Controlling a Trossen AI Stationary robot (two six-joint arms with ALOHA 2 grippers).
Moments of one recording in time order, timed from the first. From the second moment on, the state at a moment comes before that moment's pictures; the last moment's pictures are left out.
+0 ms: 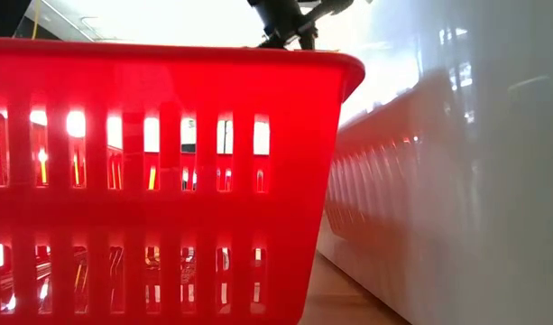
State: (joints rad) left arm 0.10 1.93 1.77 -0.81 -0.28 -1.21; right arm 0.27 1.25 1.16 -0.70 0.02 0.03
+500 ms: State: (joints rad) left arm 0.10 1.93 1.84 -1.00 -0.39 -1.23; right arm 0.24 1.38 1.16 -0.64 0.07 -0.09
